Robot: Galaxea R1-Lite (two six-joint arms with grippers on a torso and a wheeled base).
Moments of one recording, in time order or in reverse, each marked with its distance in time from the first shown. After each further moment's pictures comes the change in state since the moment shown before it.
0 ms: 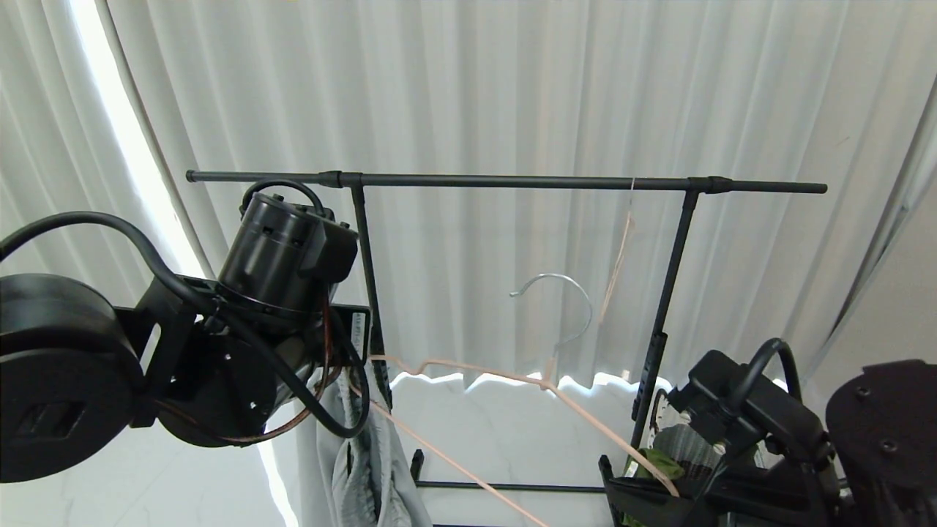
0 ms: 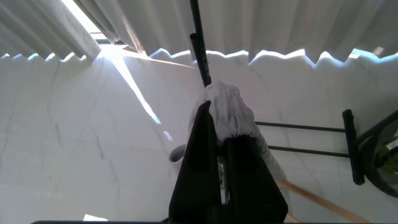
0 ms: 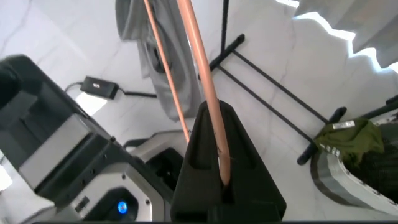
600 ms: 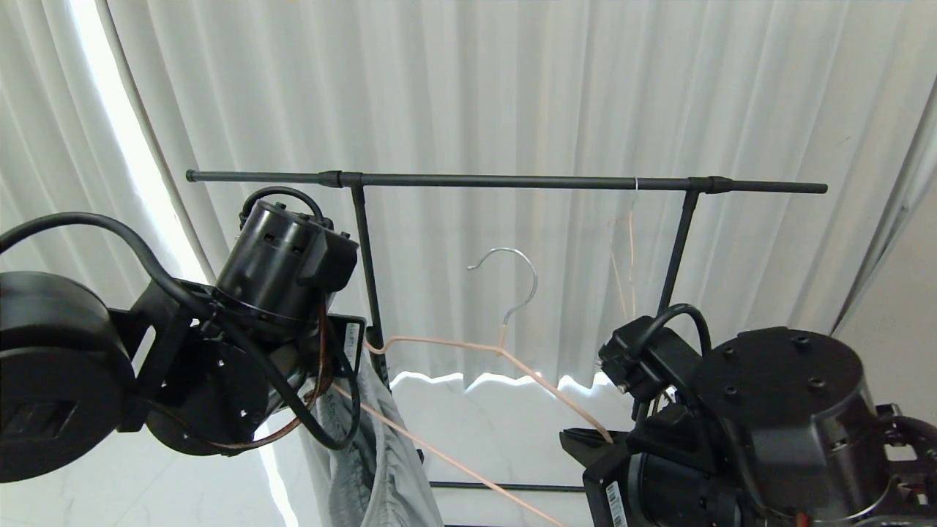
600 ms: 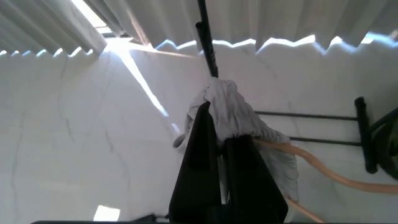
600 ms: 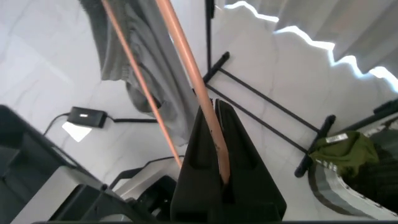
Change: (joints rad) left arm 0.004 -0.007 -0.005 0.085 0.002 -0.001; right arm -0.026 0.167 -0.107 -0.082 -0.098 0.017
